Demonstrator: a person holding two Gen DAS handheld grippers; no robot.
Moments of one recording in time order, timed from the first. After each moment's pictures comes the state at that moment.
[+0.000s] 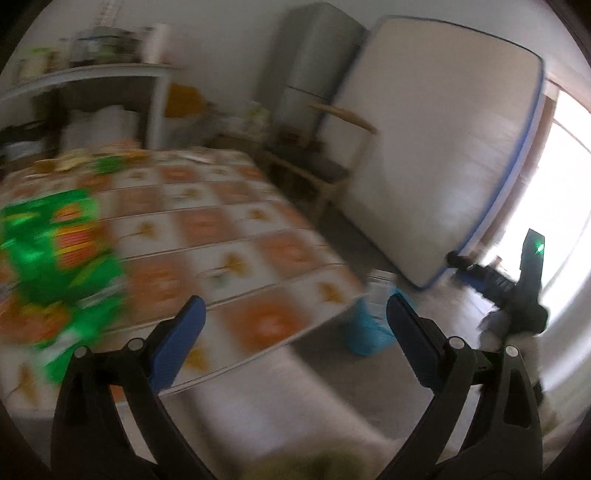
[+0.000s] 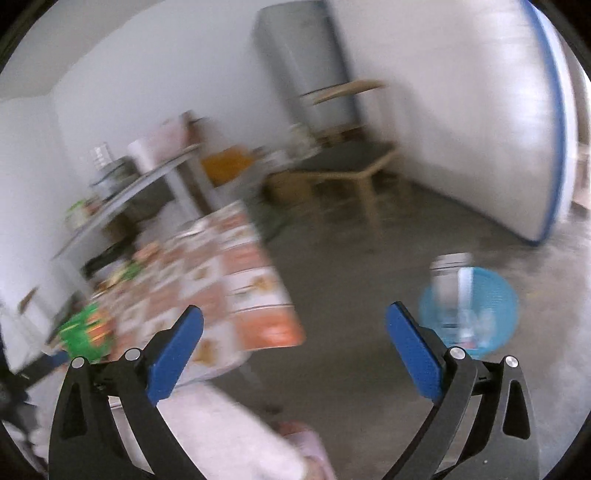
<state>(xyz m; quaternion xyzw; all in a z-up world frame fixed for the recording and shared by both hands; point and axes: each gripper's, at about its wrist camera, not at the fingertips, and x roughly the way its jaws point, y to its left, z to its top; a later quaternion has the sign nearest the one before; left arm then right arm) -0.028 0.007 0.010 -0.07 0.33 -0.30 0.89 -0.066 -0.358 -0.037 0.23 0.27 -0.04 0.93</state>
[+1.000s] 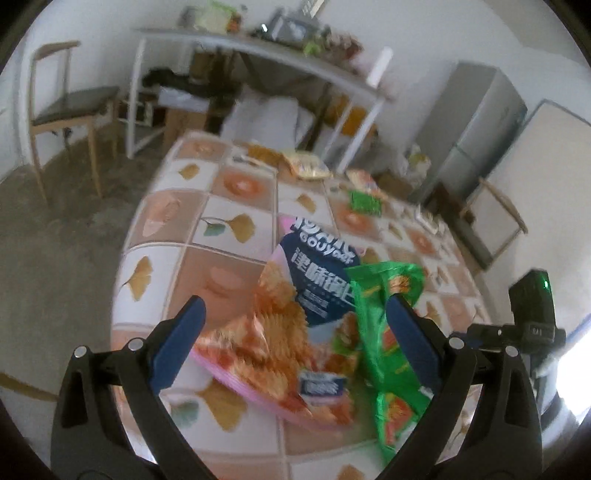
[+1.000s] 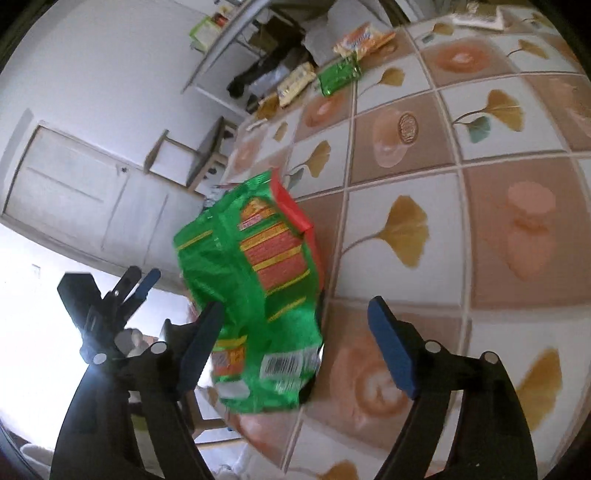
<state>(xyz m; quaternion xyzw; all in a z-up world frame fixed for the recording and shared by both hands) 0.127 0.304 -0.012 -0.17 0.37 -0.07 0.91 0.224 -0.058 -0.101 0.24 0.55 0.35 0.72</state>
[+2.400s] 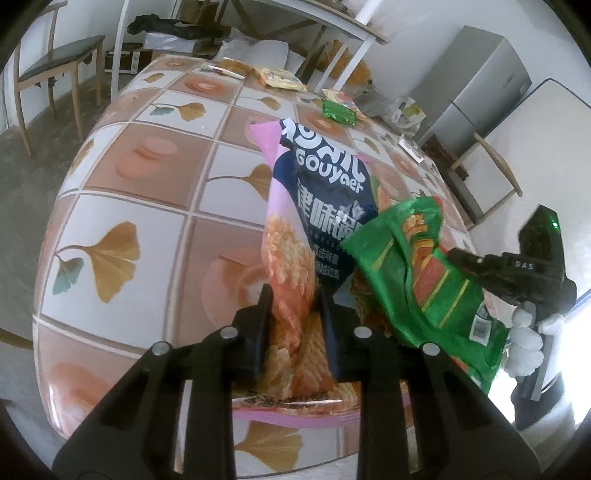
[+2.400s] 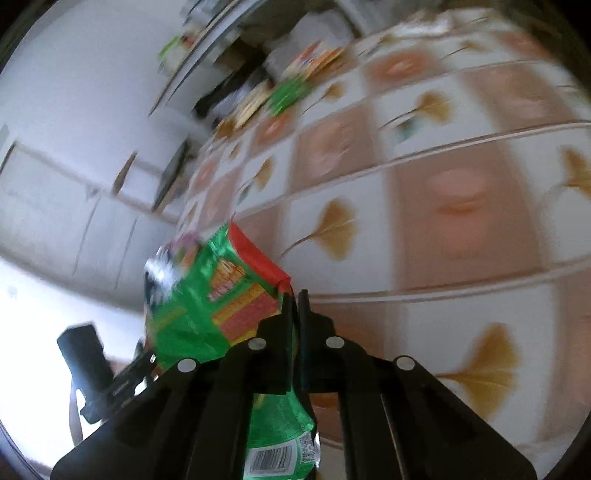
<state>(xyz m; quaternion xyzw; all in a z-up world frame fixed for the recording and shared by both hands) 0.079 0.216 -0.068 -0.19 0.45 -0.09 0.87 0.204 -0.124 -0.095 0.26 0.51 0.21 0.79</state>
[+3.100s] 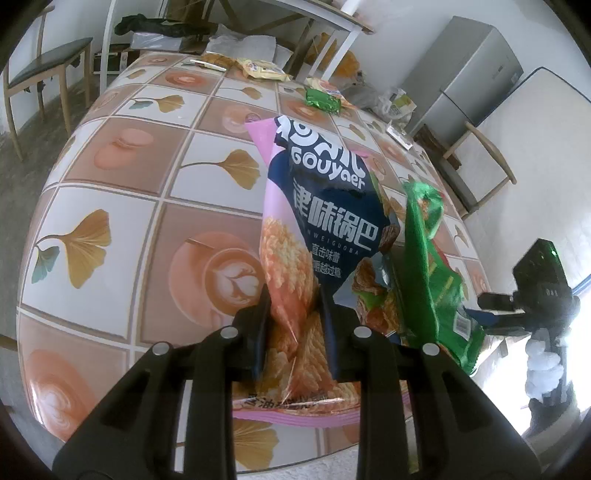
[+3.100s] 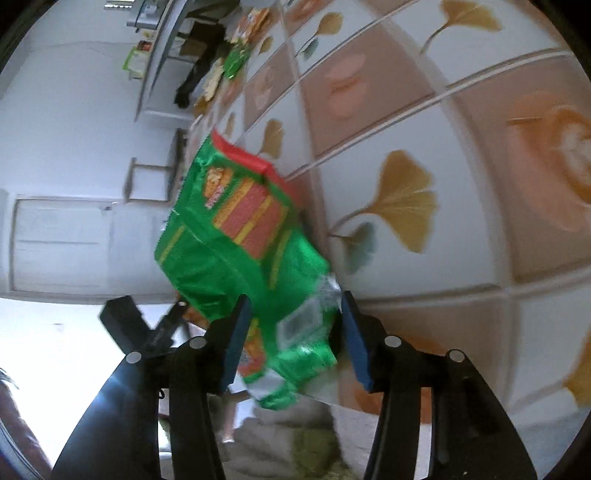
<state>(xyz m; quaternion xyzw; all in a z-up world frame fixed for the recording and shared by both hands) 0.076 0.200 -0.072 -0.18 0.45 -0.11 0.87 0.164 -0.153 -0.138 0.37 0.61 0.27 0.65</state>
